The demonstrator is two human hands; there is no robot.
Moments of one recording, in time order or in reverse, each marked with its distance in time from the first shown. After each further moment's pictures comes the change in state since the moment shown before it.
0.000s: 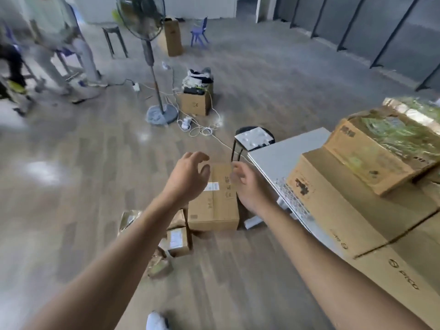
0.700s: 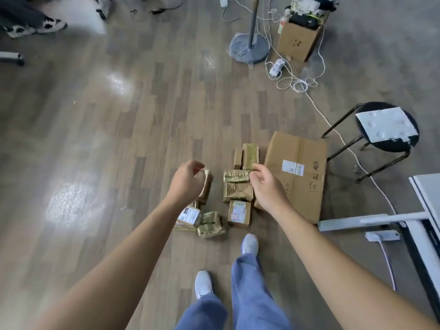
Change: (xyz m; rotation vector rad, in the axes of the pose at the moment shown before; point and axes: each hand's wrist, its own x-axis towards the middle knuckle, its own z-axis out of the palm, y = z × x) left_hand 0.072 -0.375 -0.068 -0.131 0.030 -0.700; right_hand 0.200 -0.011 0.329 -0.035 -0.382 0.226
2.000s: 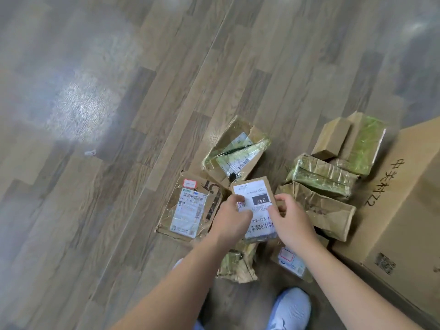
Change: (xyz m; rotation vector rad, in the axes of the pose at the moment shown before) left_hand 0.250 -0.396 0.316 -0.474 -0.213 -0.637; right_hand 0.338 0.332 0.342 -0.467 -0.305 0.130
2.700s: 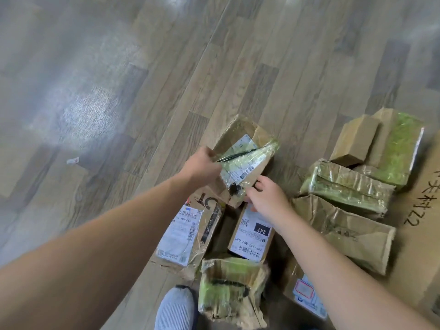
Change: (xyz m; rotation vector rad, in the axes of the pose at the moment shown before) left_hand 0.147 0.031 -0.066 0.392 0.172 0.114; right_hand 0.113 -0.021 0.055 0.268 -0.198 -0.006
